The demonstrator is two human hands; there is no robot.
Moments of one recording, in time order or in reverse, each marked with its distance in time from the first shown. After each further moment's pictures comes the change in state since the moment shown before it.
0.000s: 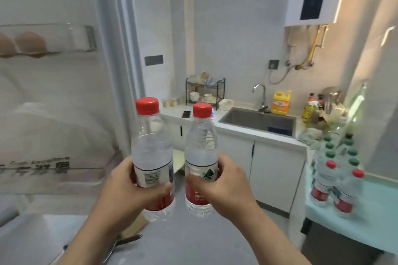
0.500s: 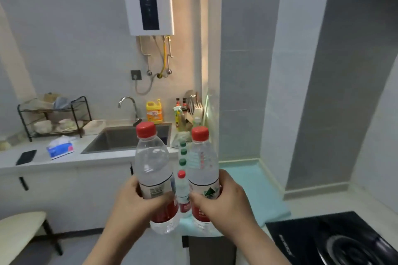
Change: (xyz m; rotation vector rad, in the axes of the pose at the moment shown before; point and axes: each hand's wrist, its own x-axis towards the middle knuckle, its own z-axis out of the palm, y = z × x) left_hand 0.033 0.071 0.424 -0.211 -0.574 0.005; right_hand -0.034 0.173 -0.344 -0.200 0.584 0.330
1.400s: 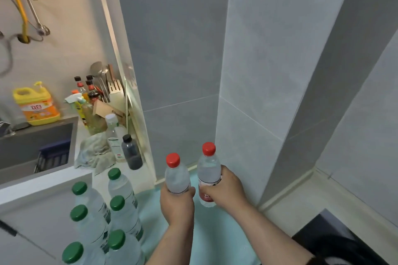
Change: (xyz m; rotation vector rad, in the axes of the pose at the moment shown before) left_hand 0.319 -0.175 0.377 -0.036 0.015 -0.438; right_hand 0.330 0.252 -0.074 -0.114 0.274 0.486
